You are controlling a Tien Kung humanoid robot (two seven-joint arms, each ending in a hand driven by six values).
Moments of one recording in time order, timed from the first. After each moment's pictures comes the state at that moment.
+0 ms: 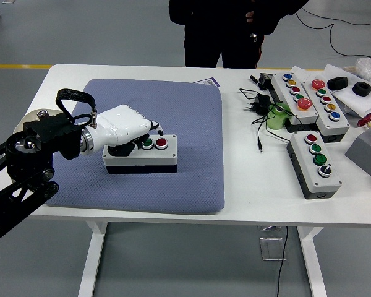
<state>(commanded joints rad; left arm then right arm) -0.71 0.47 -0.78 -1.47 2.22 -0.35 0.00 0.10 -0.10 1.21 0.18 -1.31 -0.22 -0.23</state>
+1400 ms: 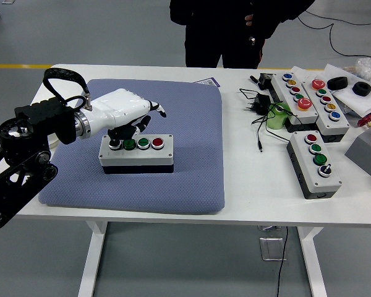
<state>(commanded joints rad) -0.70 0.43 -0.95 -1.43 2.13 -0.29 -0.10 0.10 -0.10 1.21 0.18 -1.32 -0.22 -0.23</state>
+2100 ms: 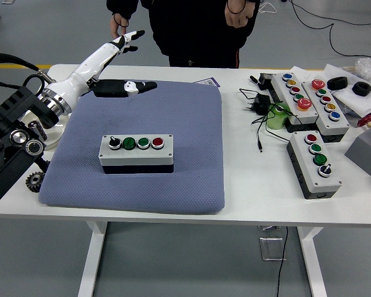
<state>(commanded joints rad) -0.67 0.39 -1.04 -1.28 1.37 0.03 -0.03 0.09 -0.10 1.21 0.18 -1.32 -0.22 -0.23</state>
